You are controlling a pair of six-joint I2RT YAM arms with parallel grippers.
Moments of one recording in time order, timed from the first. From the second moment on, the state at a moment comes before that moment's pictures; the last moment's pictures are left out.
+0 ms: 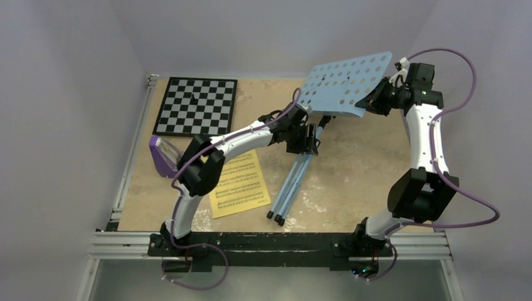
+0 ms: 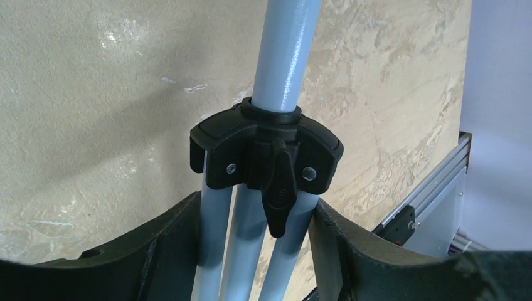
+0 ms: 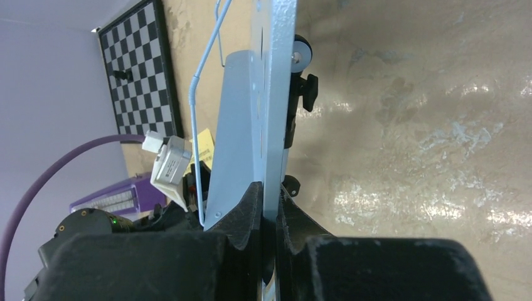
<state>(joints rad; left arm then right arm) -0.82 2.13 1.75 -0.45 0.25 -0.70 -0.24 1.57 1.60 -0.84 -0.54 0.41</state>
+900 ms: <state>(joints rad) -0.96 2.27 1.85 -0.43 -0.01 -0.87 -0.37 1.67 1.49 -0.91 -0.40 0.27</state>
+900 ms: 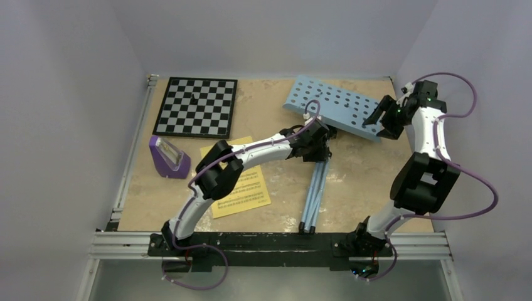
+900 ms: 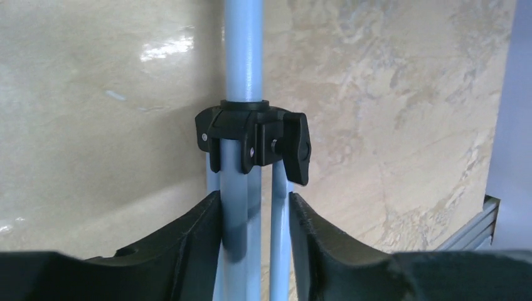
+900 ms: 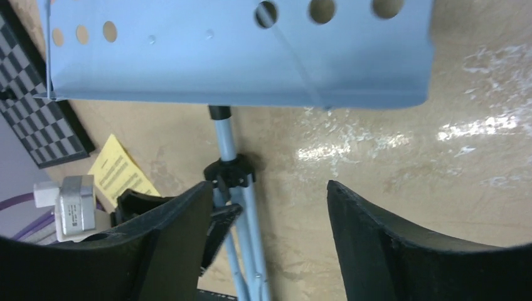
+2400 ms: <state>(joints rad) -0.67 1.60 1.10 -0.09 0.31 -0.62 0.26 1.62 1.09 -1.05 -0.22 0.40</state>
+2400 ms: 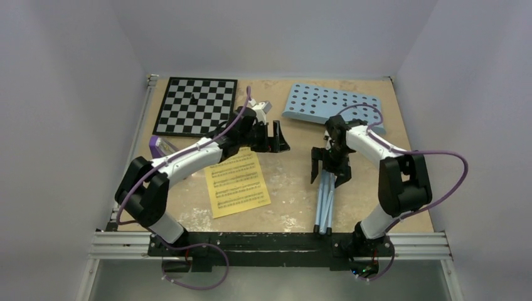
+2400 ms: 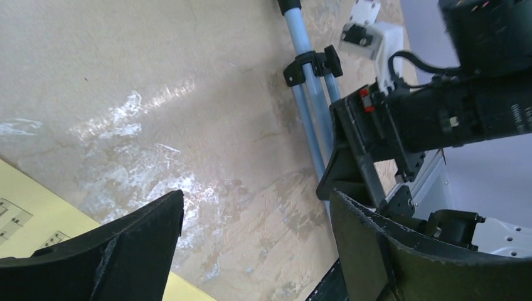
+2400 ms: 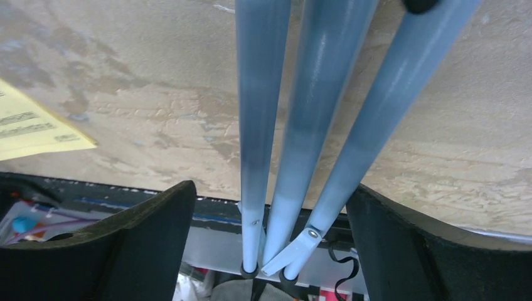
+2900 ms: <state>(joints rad) -0.60 1.49 1.10 -0.11 0.29 -0.53 0.35 1.69 1.17 -1.11 -0.07 0.47</state>
